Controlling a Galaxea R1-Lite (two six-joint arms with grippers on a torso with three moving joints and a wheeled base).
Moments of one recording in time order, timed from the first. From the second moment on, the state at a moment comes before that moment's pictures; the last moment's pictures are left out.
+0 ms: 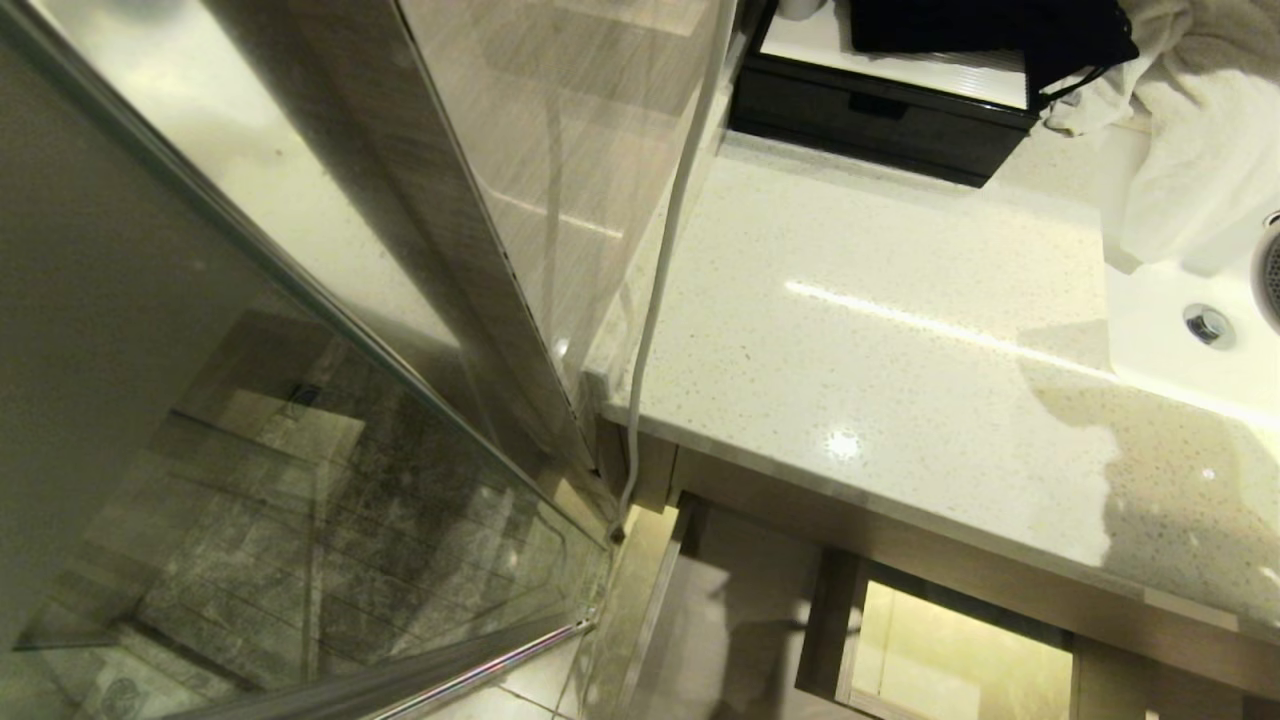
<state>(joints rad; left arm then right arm) 0.00 0.00 0.00 0.00 0.00 0.01 -0.21 1.05 -1.43 0.88 0.20 -0.41</state>
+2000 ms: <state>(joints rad) 0.00 0.00 0.00 0.00 0.00 0.01 0.08 1.38 -1.52 0.75 0.30 -0.40</state>
